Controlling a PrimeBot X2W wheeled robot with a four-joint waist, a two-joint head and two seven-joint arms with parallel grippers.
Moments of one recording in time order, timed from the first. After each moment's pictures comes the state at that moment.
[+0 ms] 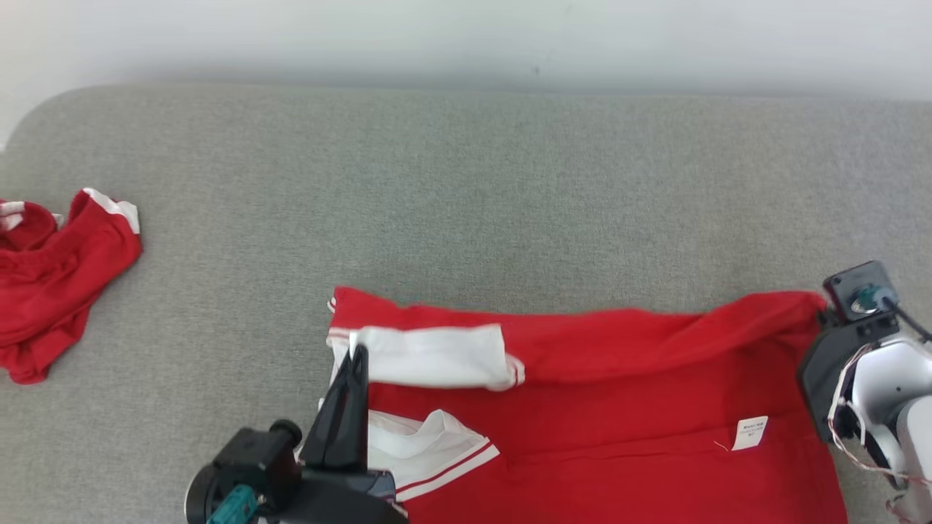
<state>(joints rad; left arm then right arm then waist) -0.16 0.22 -0.49 -0.09 -0.49 0.26 -0.12 -0.33 -0.45 0.08 0.19 0.01 0.13 0.59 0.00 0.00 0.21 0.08</state>
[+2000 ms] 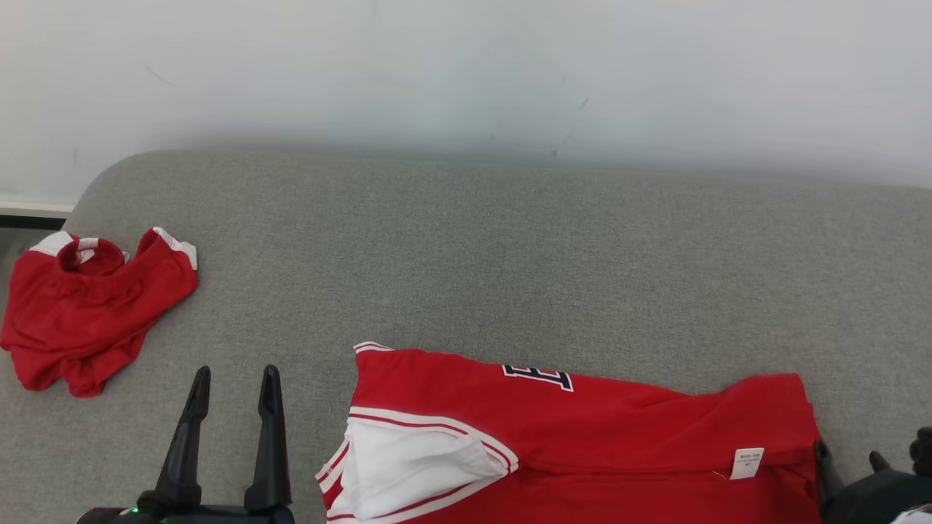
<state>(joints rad) 0.06 0.20 -0.19 -0.20 -0.37 0.07 -0.26 0.04 -0.05 -0.36 0.01 0.15 0.13 0.47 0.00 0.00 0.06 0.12</state>
